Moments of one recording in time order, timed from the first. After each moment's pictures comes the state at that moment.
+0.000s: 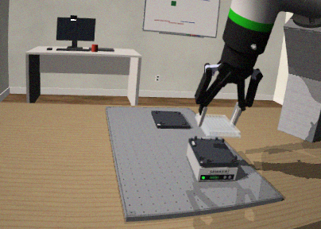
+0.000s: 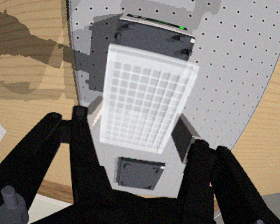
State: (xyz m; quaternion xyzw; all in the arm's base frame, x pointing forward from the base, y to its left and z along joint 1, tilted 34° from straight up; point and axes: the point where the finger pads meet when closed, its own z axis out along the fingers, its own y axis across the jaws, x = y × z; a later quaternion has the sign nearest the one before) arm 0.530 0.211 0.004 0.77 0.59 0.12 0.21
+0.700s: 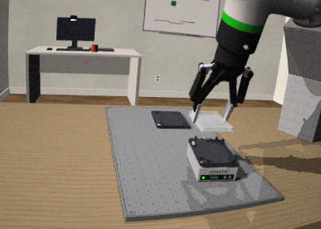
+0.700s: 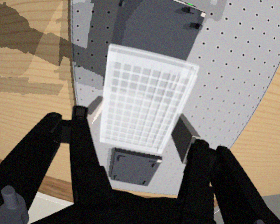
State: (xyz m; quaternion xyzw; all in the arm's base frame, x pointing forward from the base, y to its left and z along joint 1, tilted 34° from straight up) arm 0.534 0.173 -0.009 0.75 0.61 0.12 0.22
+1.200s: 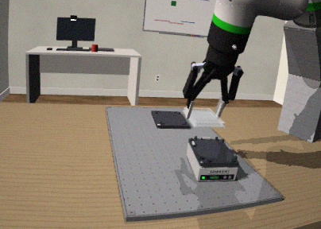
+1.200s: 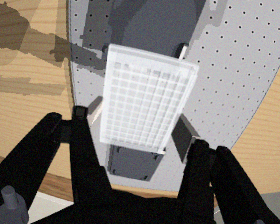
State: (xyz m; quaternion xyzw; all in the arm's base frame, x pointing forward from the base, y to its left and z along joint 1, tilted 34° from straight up) arm 0.540 0.131 -0.024 0.75 0.61 0.12 0.22
